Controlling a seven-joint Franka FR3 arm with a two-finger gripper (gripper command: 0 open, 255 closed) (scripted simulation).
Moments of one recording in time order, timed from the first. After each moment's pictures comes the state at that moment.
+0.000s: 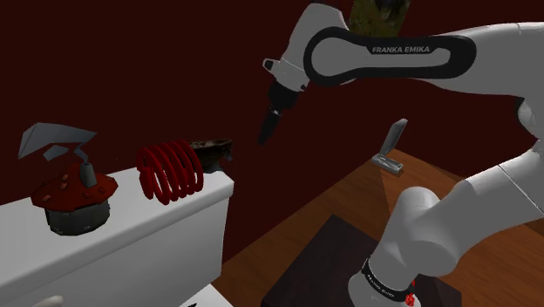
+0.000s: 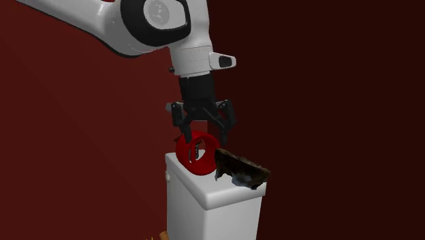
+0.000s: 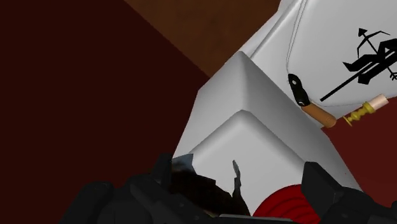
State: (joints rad) arm 0.20 -0.53 -0.01 -2.31 0.10 2.05 -0.44
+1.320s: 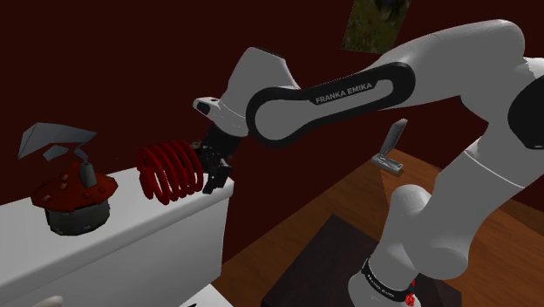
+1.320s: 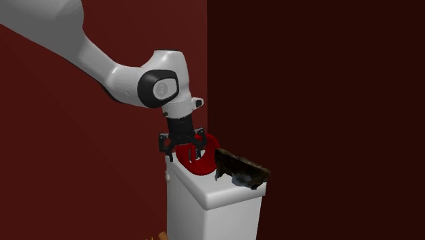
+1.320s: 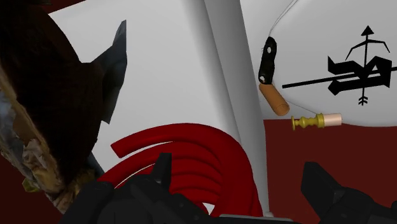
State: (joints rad) arm 0.42 -0.24 0.09 -2.30 0.19 2.41 -0.76
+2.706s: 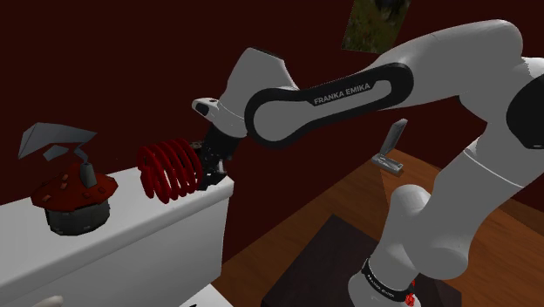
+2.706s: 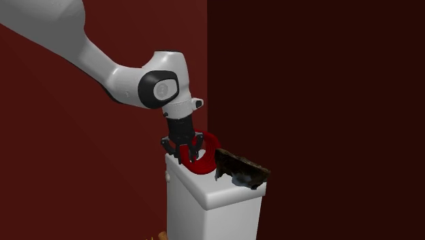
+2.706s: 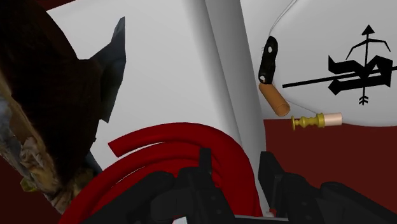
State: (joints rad) arm 0.43 -0.23 0.09 -2.30 0.19 2.41 -0.76
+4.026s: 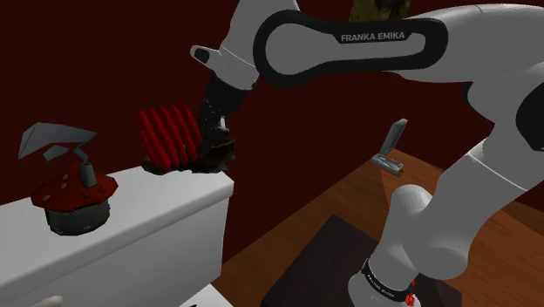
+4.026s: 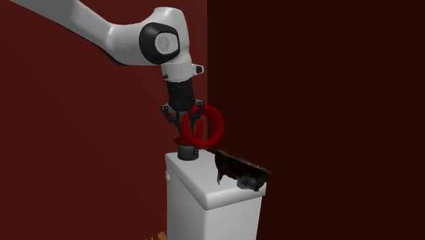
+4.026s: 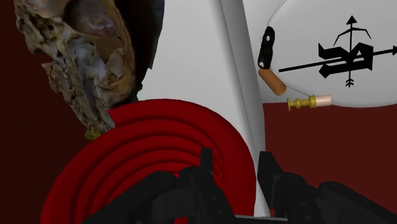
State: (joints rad) arm 0.41 -0.28 0.09 -2.08 0.16 2.15 -0.72
